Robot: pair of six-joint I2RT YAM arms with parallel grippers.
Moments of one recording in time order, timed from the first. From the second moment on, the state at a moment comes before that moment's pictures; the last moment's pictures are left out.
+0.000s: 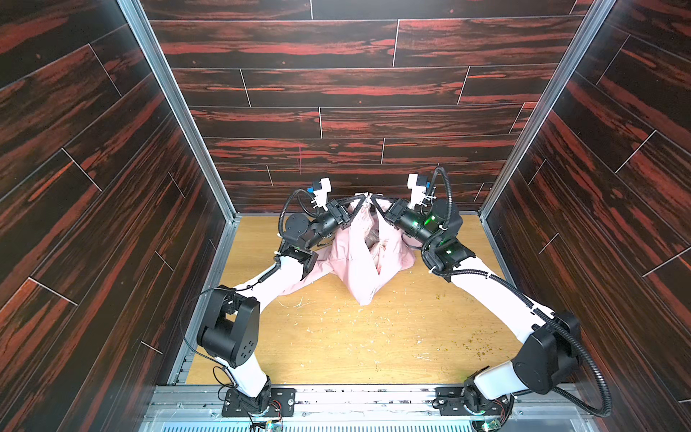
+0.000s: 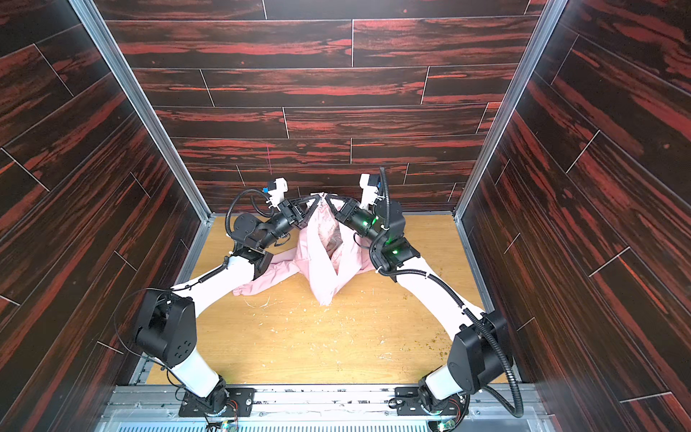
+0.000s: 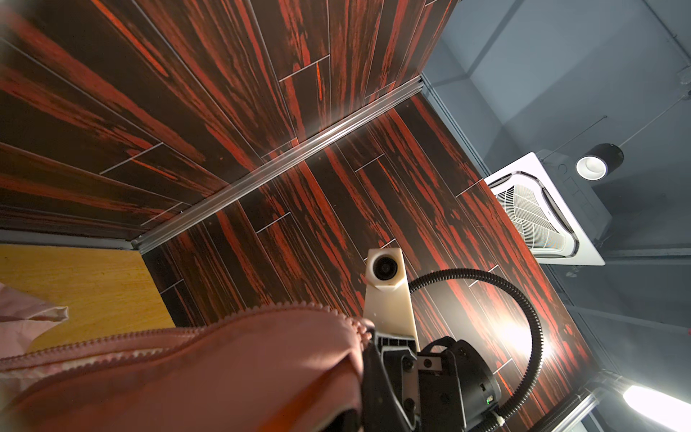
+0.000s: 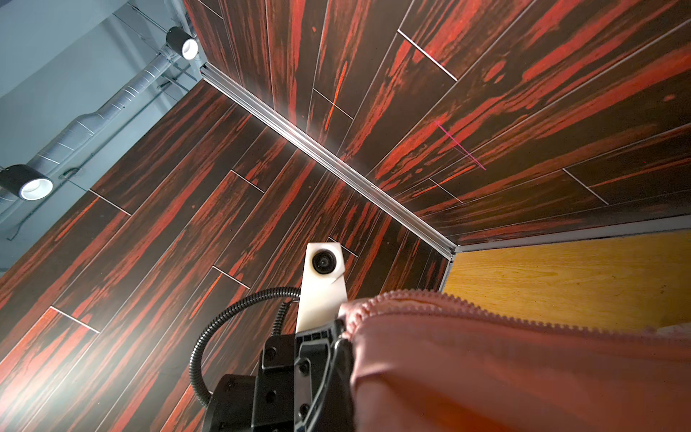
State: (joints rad) left arm -0.40 1.70 1.23 0.97 0.62 -1.39; right arm 0.54 1.50 1.29 0.36 -0.37 1.01
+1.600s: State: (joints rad) left arm -0.38 1.75 1.27 0.98 0.69 -1.58; right arm 0.58 1.49 1.22 0.40 -0.27 0.93
